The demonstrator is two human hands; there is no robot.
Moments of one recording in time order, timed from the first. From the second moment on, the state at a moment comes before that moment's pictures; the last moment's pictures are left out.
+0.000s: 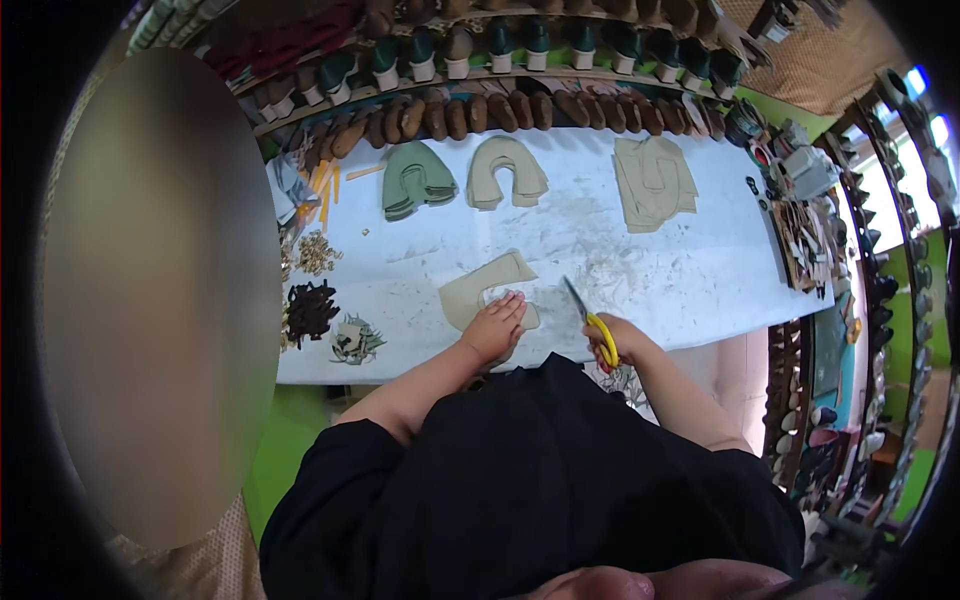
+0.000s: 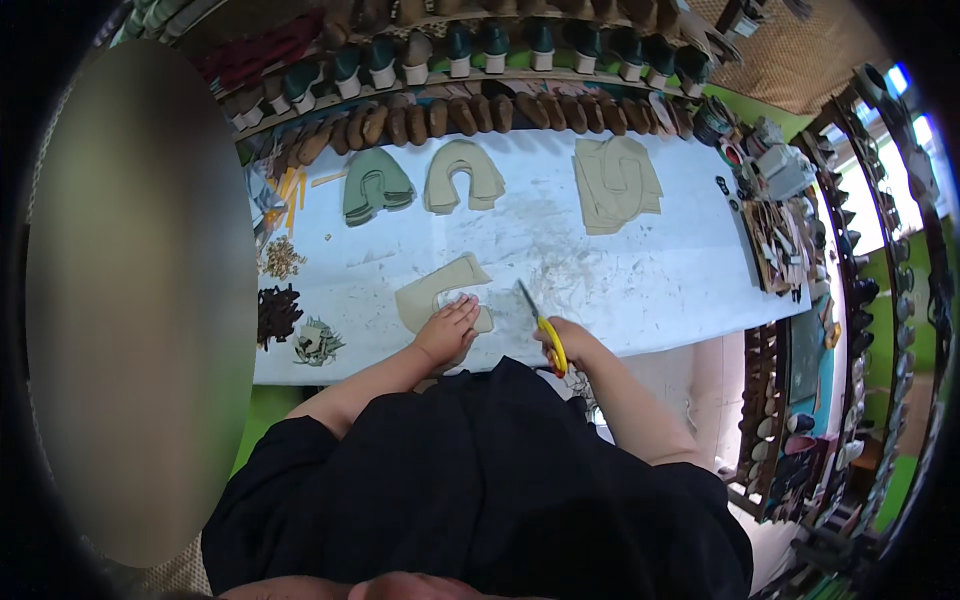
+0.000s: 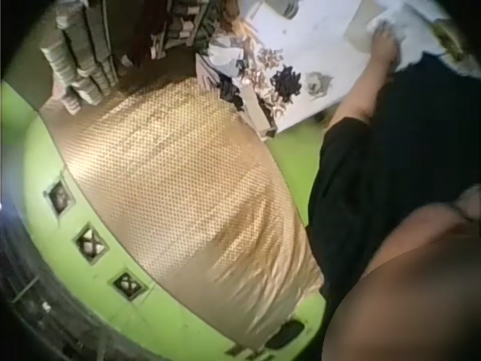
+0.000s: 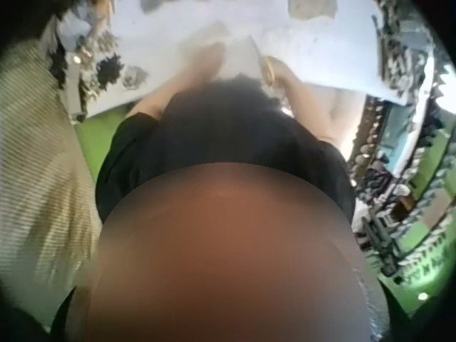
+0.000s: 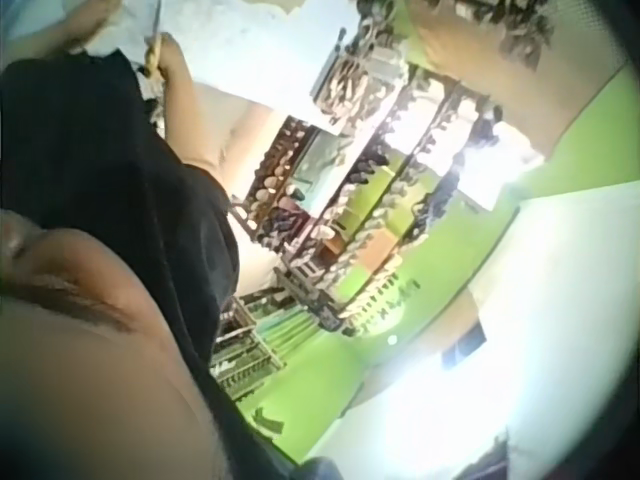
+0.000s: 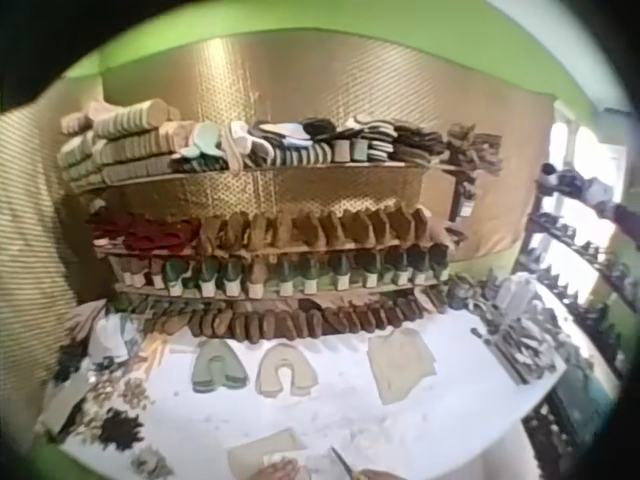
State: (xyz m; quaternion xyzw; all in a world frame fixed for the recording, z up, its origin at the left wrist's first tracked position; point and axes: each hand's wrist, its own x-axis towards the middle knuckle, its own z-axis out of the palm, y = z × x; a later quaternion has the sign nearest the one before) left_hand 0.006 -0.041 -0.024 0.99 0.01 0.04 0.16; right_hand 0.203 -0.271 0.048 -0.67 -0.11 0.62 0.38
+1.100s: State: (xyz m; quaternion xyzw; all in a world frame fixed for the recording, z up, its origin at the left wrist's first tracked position) left_hand 0.001 -0.032 -0.024 0.97 -0.03 0.09 0.22; right_hand 0.071 -0.274 0.031 -0.67 0.00 0.59 0.45
